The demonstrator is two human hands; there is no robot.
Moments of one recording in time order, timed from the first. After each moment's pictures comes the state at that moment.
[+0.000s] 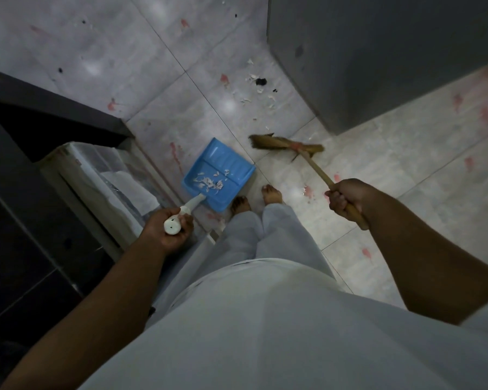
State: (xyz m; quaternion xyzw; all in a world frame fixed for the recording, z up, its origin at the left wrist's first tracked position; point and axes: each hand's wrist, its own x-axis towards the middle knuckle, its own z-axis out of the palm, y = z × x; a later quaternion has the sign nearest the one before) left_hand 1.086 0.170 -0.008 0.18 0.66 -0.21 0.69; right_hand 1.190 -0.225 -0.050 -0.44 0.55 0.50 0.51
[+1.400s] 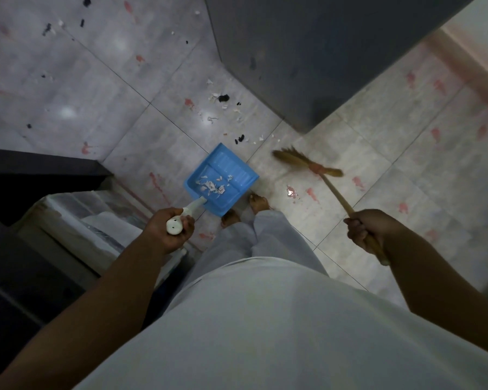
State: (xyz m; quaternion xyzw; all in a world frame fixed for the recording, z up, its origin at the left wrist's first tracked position) left_hand 1.158 0.120 -0.013 0.27 0.62 -0.33 0.66; right_hand 1.115 -0.313 0.006 -0.35 0.64 0.38 0.57
